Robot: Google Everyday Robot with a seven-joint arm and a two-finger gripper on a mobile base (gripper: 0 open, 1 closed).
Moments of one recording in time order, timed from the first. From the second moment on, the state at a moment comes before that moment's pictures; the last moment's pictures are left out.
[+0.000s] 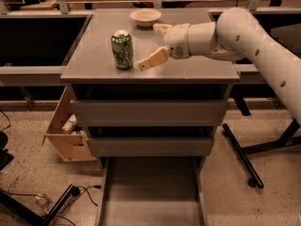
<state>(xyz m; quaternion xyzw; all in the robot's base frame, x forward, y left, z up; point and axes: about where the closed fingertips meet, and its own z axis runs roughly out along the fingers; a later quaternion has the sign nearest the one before) 0.699 0.013 0.926 -0.50 0.62 0.29 0.53</state>
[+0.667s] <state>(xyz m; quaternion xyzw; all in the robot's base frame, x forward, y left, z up) 0.730 0.066 0.913 -0.48 0.64 0.29 0.52</state>
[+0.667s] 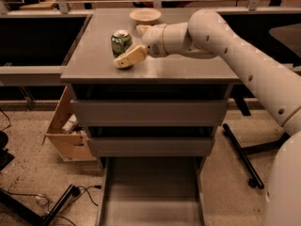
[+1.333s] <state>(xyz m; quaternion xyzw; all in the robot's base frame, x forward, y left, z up) 0.753 0.102 0.904 -0.47 0.62 0.33 0.54</state>
